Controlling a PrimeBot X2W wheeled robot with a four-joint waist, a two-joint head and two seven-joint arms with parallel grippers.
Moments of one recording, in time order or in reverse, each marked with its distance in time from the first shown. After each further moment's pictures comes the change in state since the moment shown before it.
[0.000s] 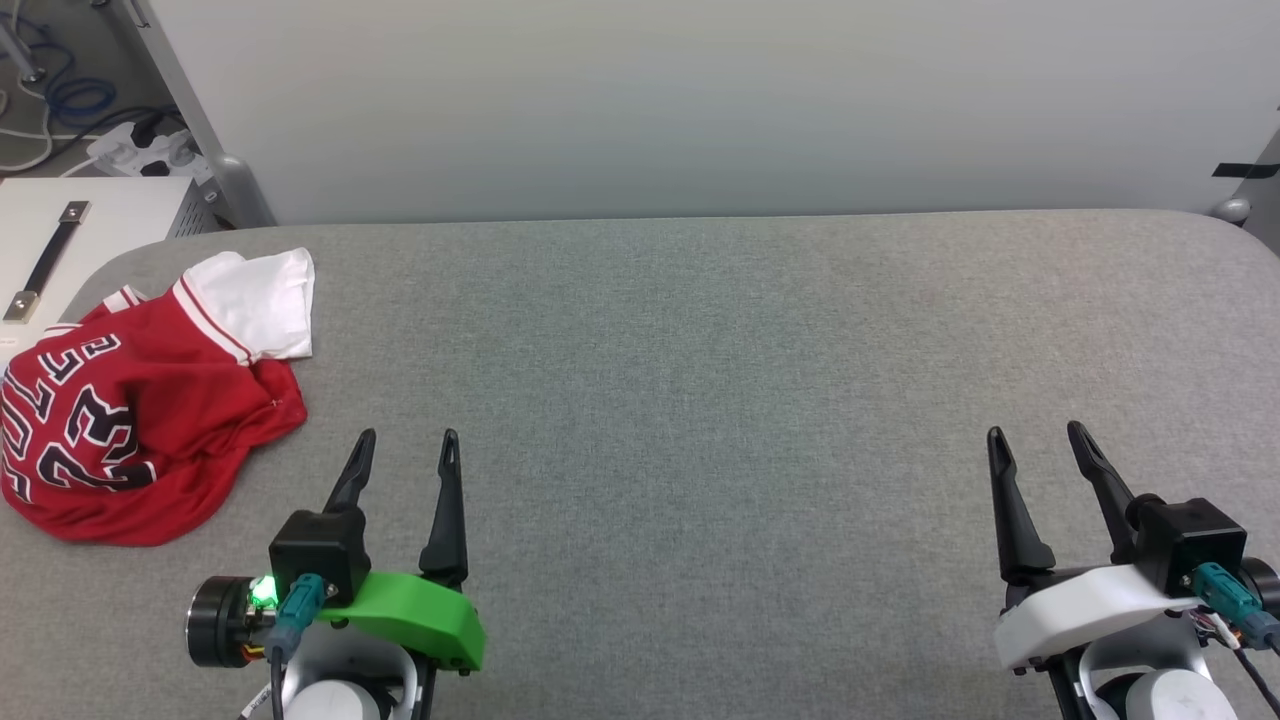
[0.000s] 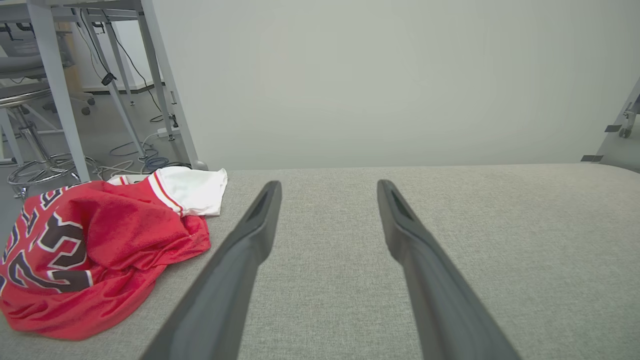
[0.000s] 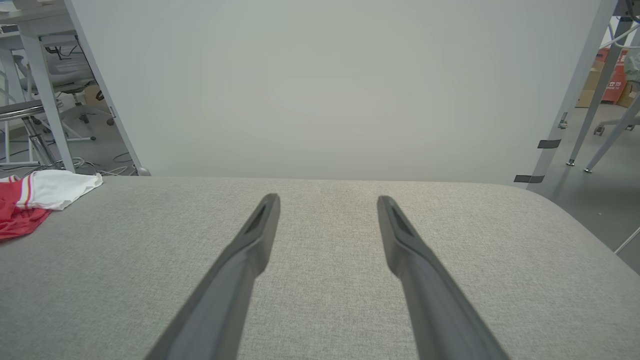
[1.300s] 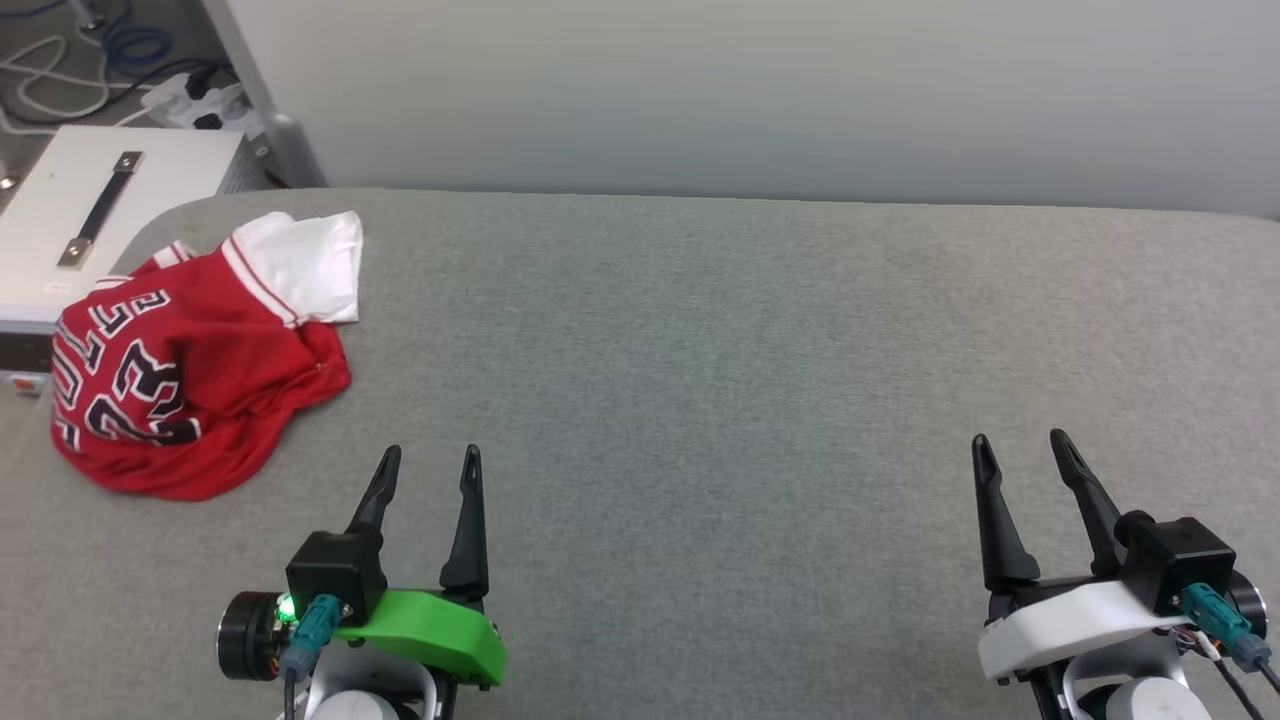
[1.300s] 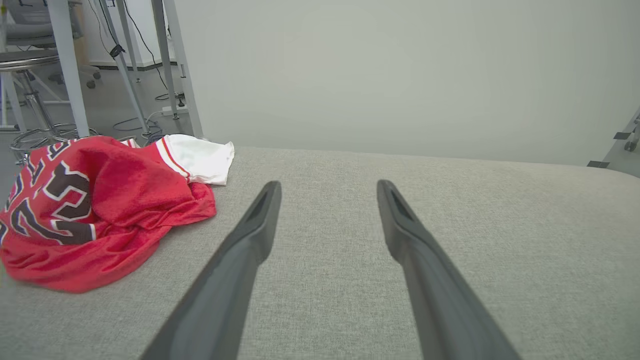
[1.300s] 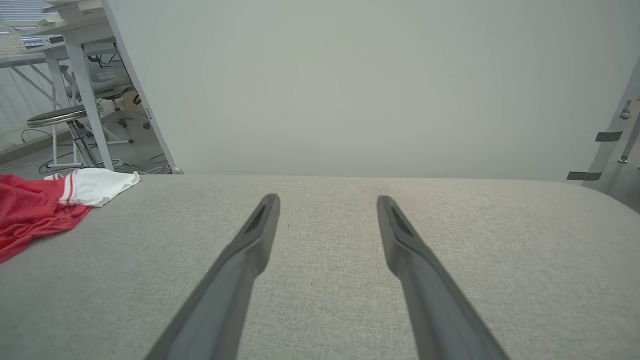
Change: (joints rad) left arm 0.000 0.000 -0.040 0.071 -0.064 -0.005 -0.083; right arm 0.002 0.001 0.030 0.050 0.039 0.000 -0.087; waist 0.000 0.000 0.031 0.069
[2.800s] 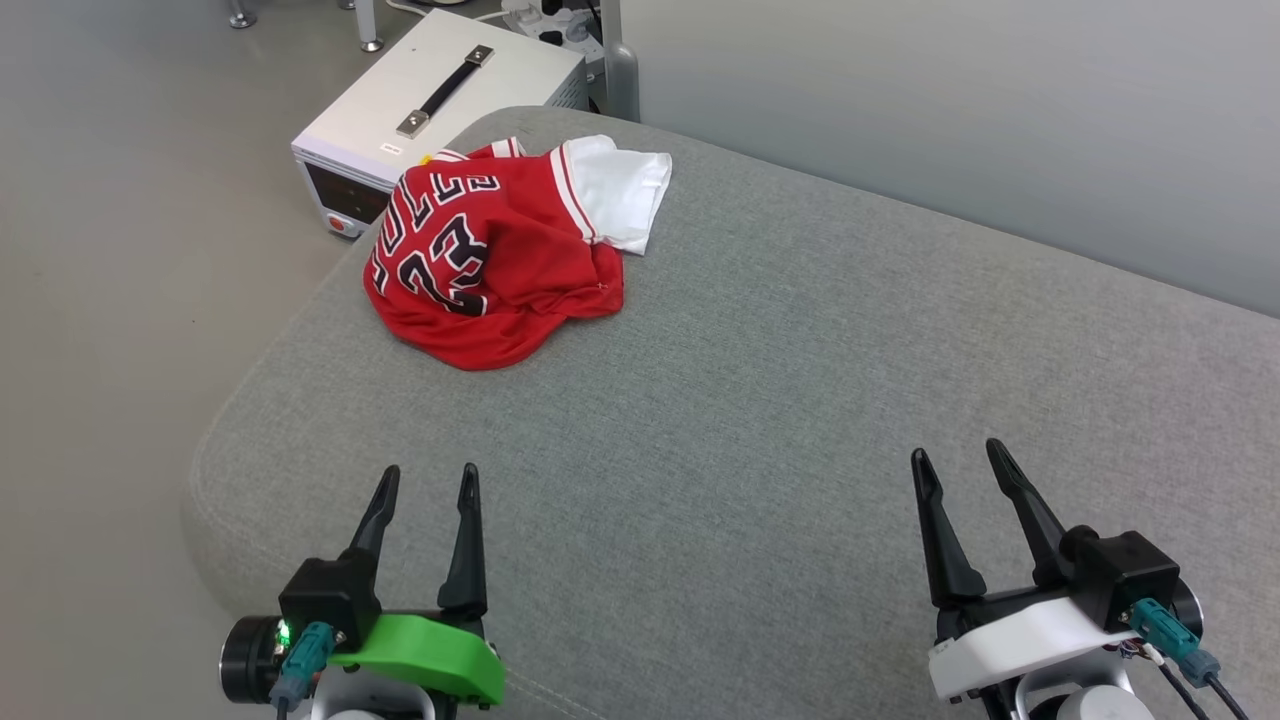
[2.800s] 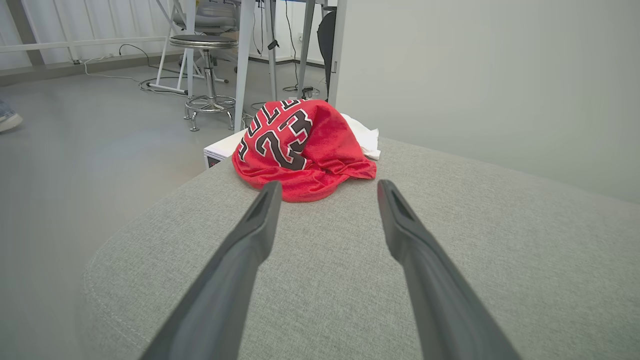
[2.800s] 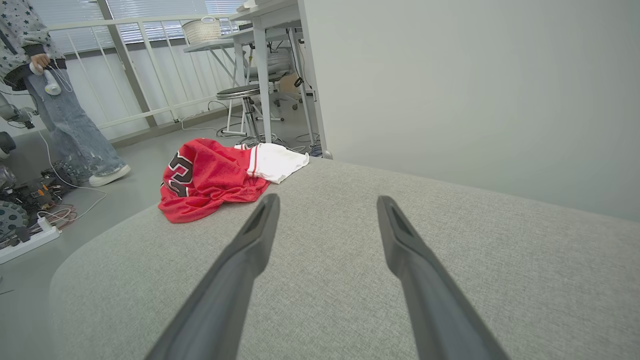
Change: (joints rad) left arm 0.025 0.000 -0.003 0.026 -0.036 -0.008 -0.059; right arm 0.001 0.003 0.100 0.031 0.038 0.000 -0.054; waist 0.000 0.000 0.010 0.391
